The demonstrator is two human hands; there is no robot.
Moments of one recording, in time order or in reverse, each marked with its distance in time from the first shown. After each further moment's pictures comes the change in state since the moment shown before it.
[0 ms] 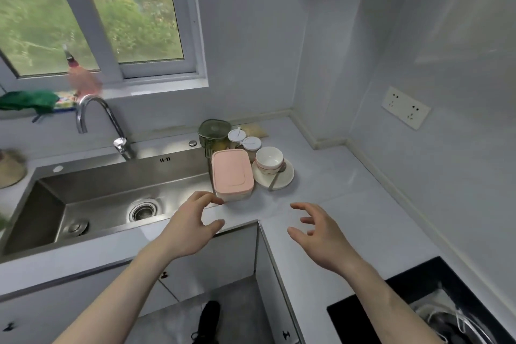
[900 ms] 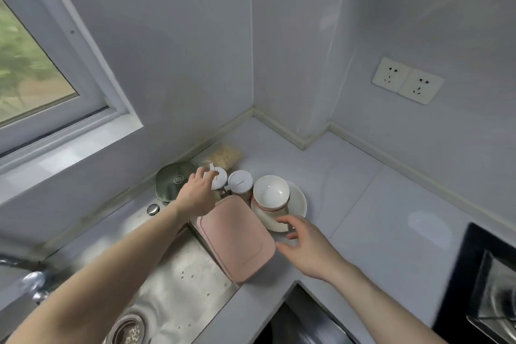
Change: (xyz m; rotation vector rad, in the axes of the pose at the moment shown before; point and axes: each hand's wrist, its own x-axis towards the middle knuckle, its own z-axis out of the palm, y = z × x) left_hand 0.455 -0.134 0.005 0.544 -0.444 0.218; right_hand 0.248 -0.049 0.095 0.042 0.136 0.344
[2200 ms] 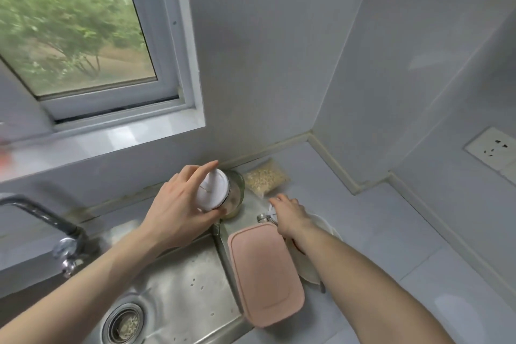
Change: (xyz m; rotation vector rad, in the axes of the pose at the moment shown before) left_hand -0.118 -0.049 -0.087 -0.264 0.502 -0.038; right_hand 0.240 -0.065 0.066 -0.835 -0.218 -0.170
